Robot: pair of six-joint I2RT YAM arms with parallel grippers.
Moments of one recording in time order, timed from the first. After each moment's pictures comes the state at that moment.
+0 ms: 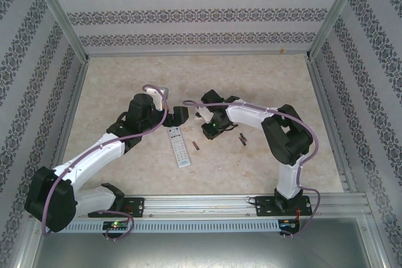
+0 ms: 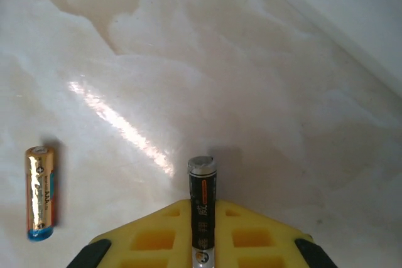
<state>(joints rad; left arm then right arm) -0.47 1.19 0.75 -0.05 0.21 -0.47 0.62 1.89 1.22 -0.66 -0.21 0.00</state>
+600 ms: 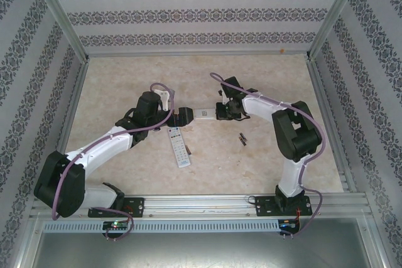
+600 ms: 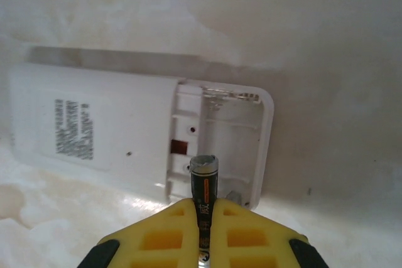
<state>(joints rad) -0.47 1.32 0.78 -0.05 0.30 -0.53 0.43 1.90 1.23 -0.50 -0.19 0.40</state>
